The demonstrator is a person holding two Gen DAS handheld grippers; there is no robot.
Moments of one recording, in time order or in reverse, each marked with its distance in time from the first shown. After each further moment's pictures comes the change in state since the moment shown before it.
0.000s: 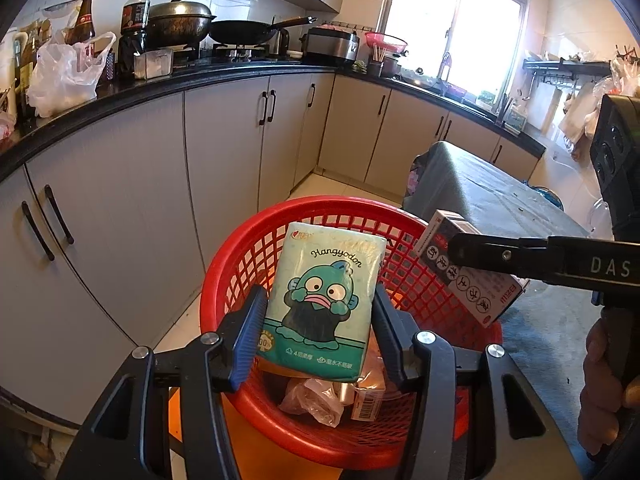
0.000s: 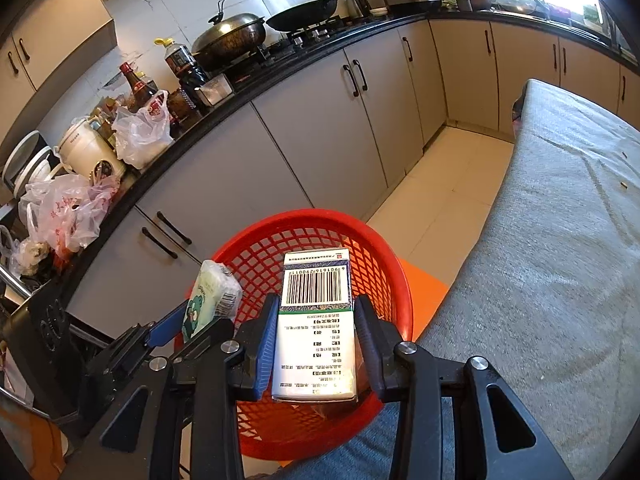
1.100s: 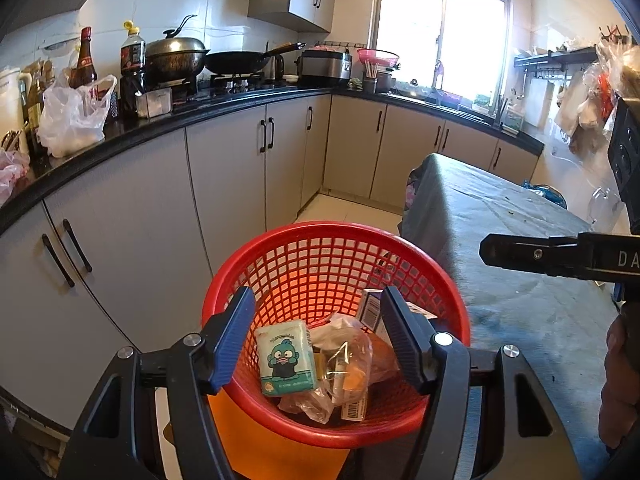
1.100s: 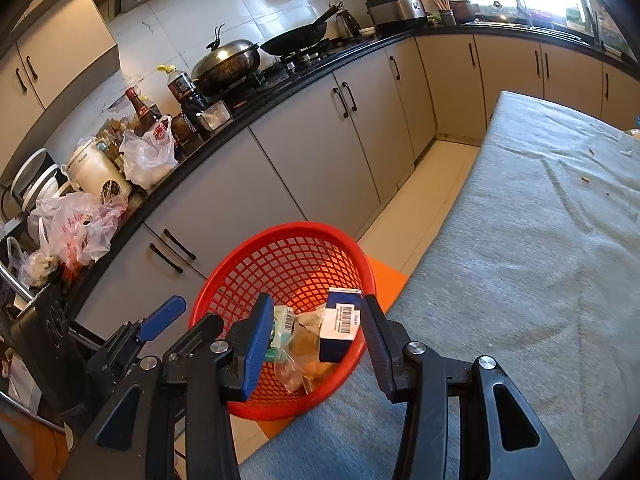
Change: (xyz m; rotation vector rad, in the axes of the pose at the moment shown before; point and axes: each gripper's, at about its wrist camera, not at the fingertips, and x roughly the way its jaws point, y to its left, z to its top) left arm -0.036 -0.031 0.003 0.079 -0.083 0.053; right arm -0.060 -0.013 -0.017 0.033 -0.087 -0.007
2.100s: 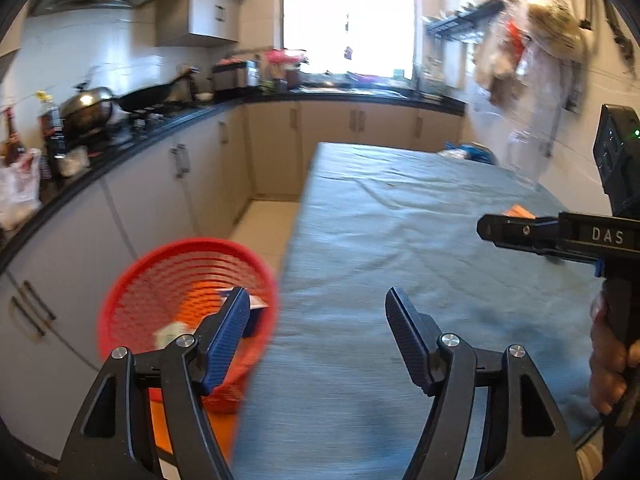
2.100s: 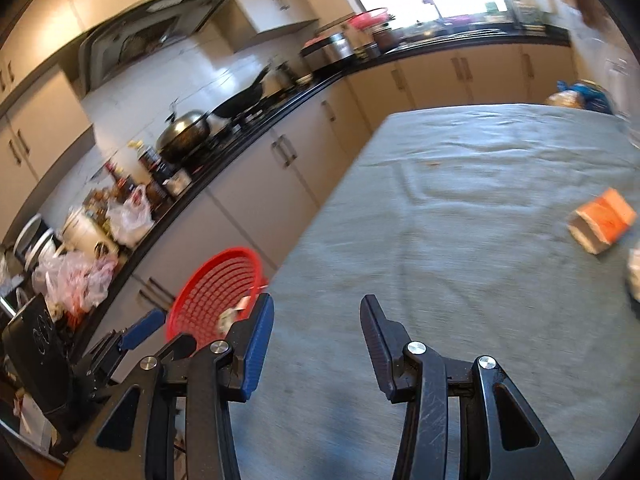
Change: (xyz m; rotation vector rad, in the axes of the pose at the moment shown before) left arm -0.049 -0.145 -0.007 0.230 0.026 -0.193; right arm -0.153 -0.112 -0.062 0.194 -0.199 -0.091
